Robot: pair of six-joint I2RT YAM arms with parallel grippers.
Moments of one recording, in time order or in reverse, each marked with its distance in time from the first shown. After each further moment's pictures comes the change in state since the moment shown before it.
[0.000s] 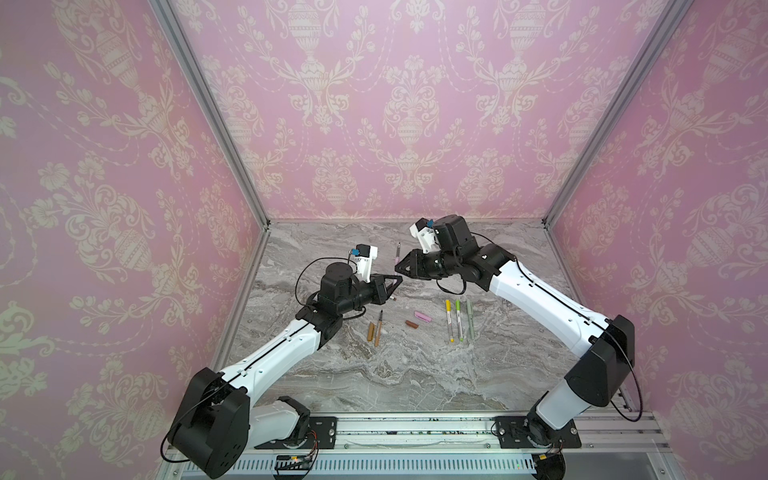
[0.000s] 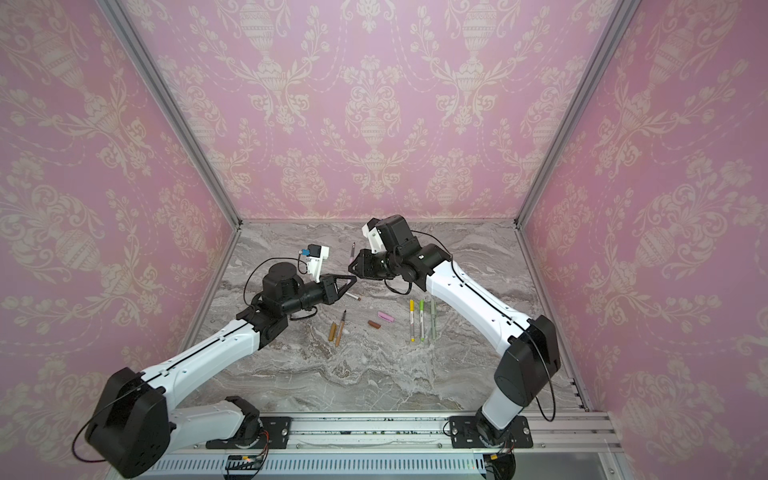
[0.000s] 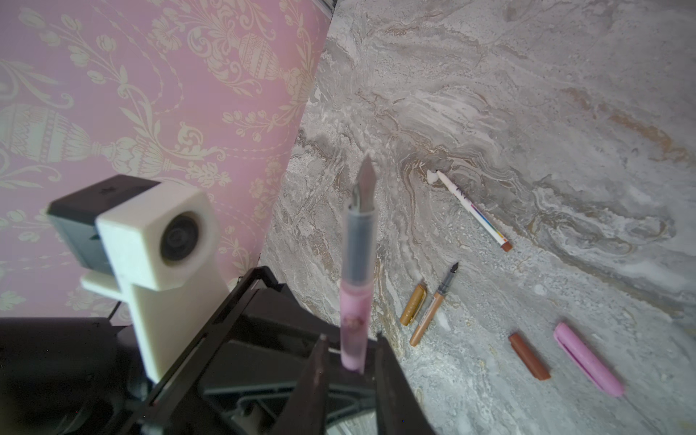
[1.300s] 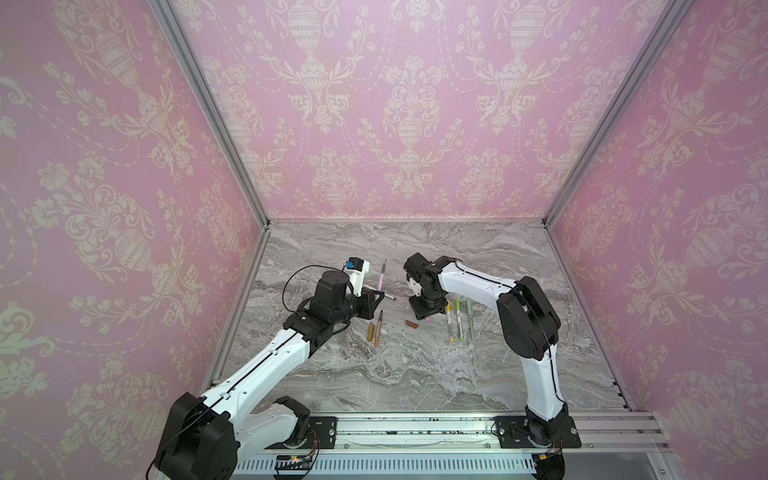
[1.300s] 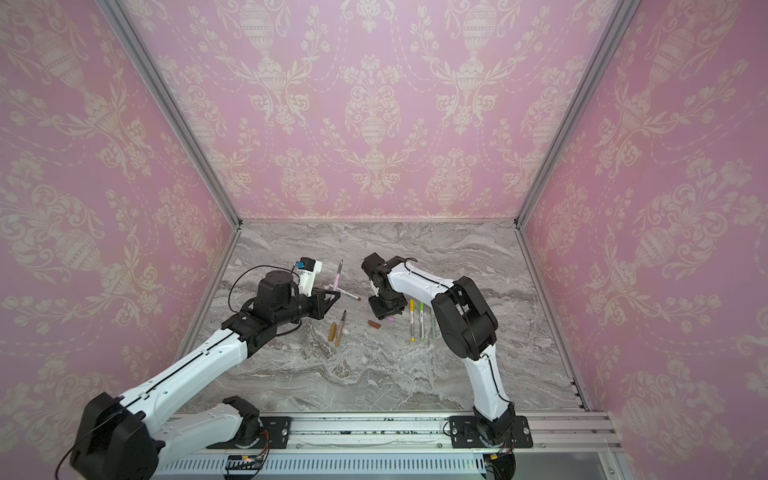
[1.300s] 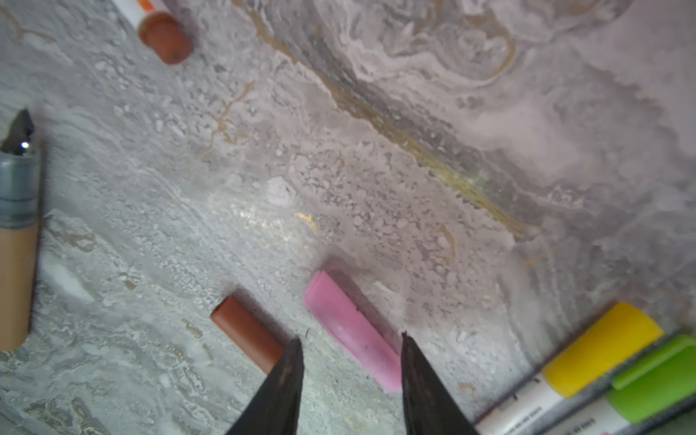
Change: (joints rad) left arm 0.016 -0.124 -0.025 -0.332 -0.137 0.243; right arm -0.003 0.462 0.015 -0.359 0.327 -0.411
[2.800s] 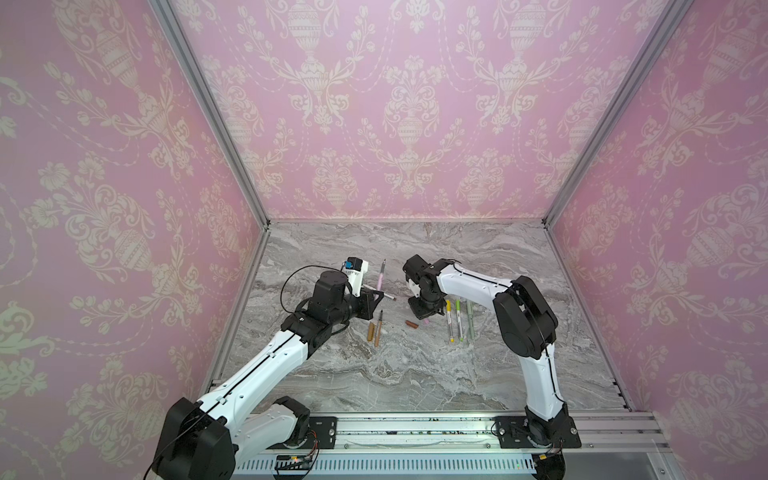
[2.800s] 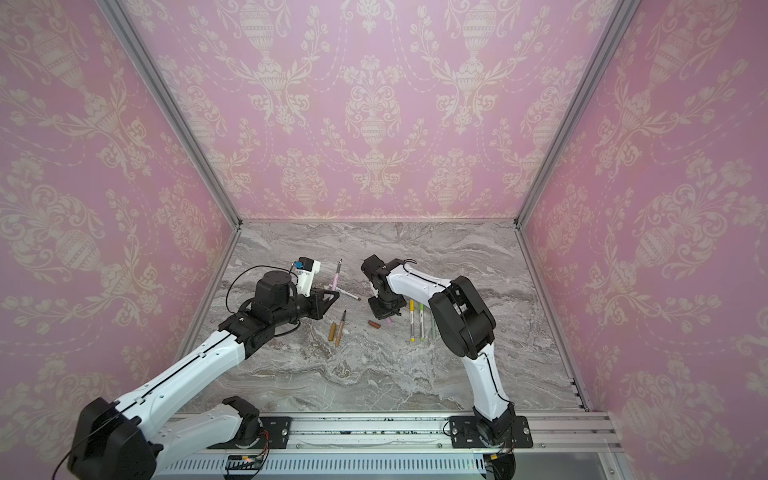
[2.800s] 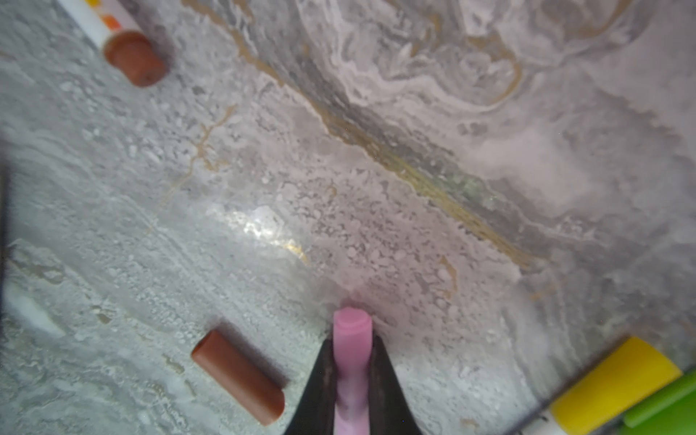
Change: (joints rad) left arm 0.000 -0.025 0.005 -0.022 0.000 -0.008; right arm -0.004 0.013 -0.030 0.066 0.018 0.010
